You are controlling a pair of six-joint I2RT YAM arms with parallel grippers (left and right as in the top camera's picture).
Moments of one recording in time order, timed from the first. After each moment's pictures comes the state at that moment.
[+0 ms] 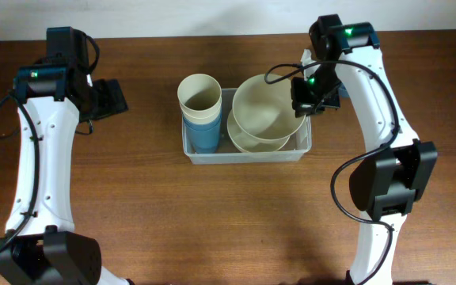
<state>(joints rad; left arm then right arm) 0.06 1.74 1.79 -1.25 -0.15 -0.28 0.14 2.19 2.17 -1.53 -0.25 0.16</state>
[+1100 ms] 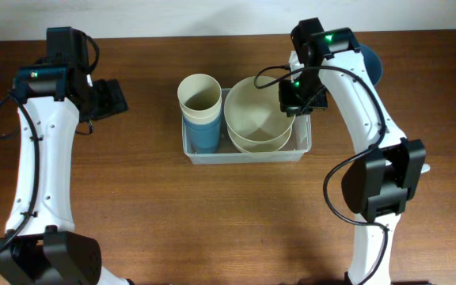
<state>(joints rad) 0.06 1.74 1.79 -1.25 -0.15 -0.28 0.21 2.20 2.14 -1.45 -0.17 0.21</state>
